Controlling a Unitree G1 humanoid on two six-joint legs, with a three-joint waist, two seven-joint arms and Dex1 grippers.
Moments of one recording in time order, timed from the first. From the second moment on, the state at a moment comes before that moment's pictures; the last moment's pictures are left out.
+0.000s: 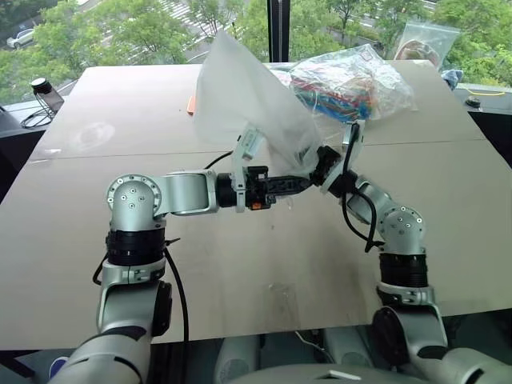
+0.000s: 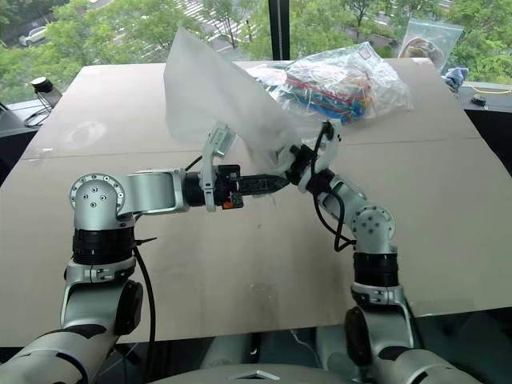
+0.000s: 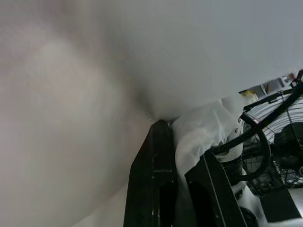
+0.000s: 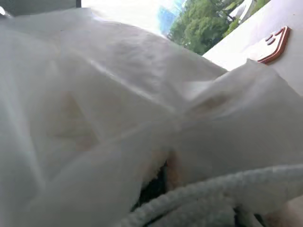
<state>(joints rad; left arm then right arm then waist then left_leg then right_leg) -0.70 0.49 0.11 -0.05 -1.70 1.37 0.03 -0.54 -0.05 -0.02 -0.10 0.94 0.79 0.26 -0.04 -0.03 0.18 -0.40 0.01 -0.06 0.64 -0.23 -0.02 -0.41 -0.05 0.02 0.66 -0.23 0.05</state>
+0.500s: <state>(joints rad) -0.65 0.54 0.08 0.00 -1.57 1.32 -0.02 -0.45 -0.31 0.21 -0.30 0.60 0.81 0.39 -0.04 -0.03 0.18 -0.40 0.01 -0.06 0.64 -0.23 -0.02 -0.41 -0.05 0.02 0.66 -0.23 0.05</state>
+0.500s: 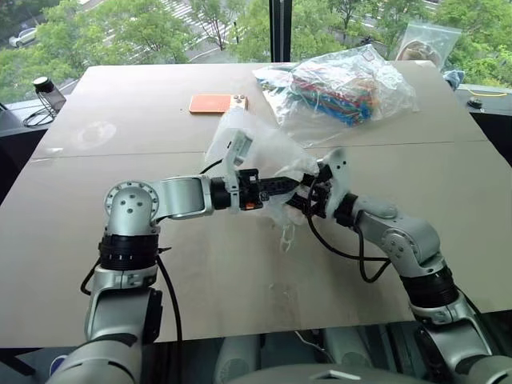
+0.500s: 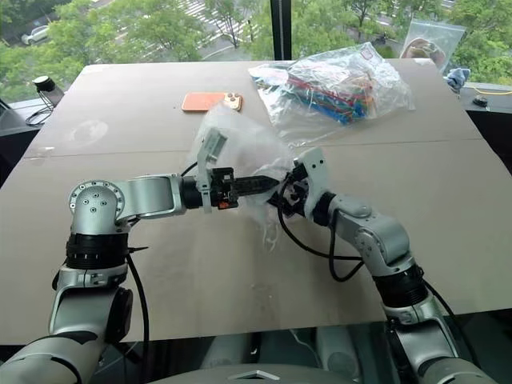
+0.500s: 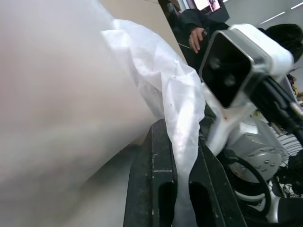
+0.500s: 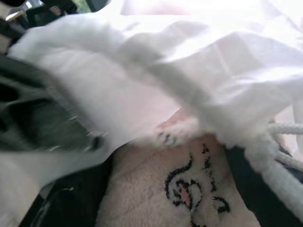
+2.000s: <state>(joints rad) -0.74 0.67 0.04 -0.05 -0.98 1.31 -0.55 -0.45 -0.44 0.08 -0.31 0.45 0.87 0.41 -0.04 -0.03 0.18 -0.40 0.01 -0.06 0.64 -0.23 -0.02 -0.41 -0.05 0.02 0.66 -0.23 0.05</state>
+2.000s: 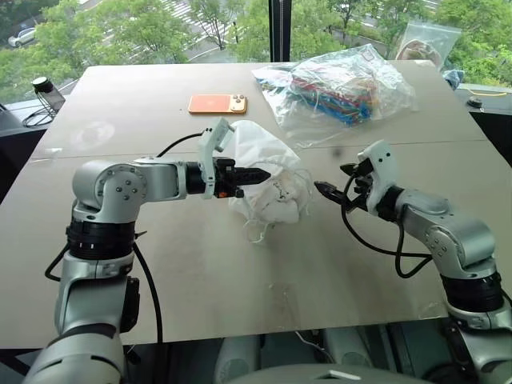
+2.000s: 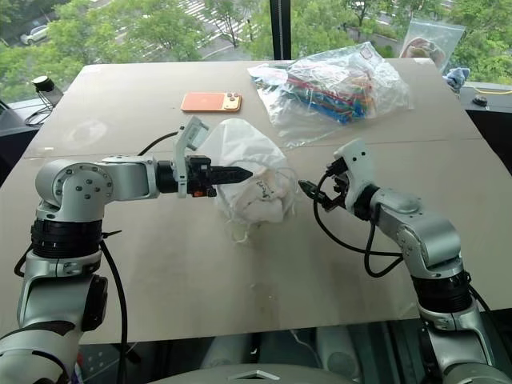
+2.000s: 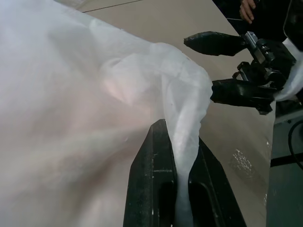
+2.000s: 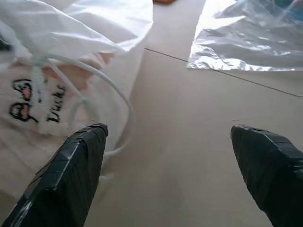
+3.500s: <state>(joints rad) -0.70 0.59 0.09 -0.10 -0.88 1.14 -0.66 -0.44 -0.03 0.03 -0.34 0.05 0.71 0.02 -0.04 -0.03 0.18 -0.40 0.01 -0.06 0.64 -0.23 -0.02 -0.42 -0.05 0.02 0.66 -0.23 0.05</state>
